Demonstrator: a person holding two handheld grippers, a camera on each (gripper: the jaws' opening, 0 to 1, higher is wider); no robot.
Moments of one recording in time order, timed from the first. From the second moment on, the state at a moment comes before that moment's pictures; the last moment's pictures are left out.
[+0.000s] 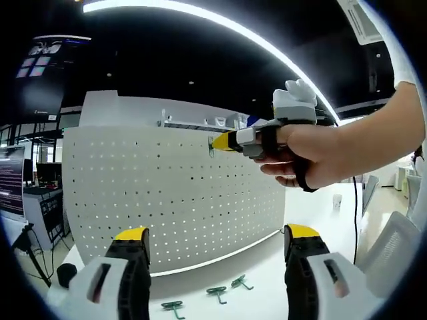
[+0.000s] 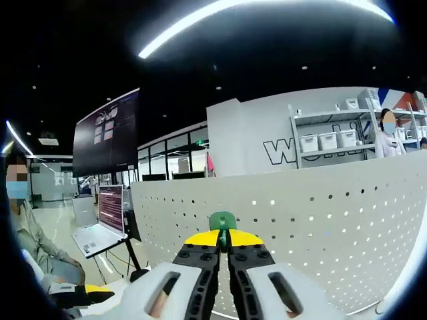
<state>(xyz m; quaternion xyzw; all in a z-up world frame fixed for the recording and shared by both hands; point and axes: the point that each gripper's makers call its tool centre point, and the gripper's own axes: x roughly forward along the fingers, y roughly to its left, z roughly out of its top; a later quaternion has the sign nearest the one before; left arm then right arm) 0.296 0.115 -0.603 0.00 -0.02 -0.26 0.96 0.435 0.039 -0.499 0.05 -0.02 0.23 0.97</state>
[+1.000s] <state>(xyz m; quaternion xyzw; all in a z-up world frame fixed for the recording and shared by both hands) 0.297 0.123 -0.607 0.00 -0.02 -0.25 0.97 0.477 0.047 -0.491 0.04 -0.06 0.19 0.98</state>
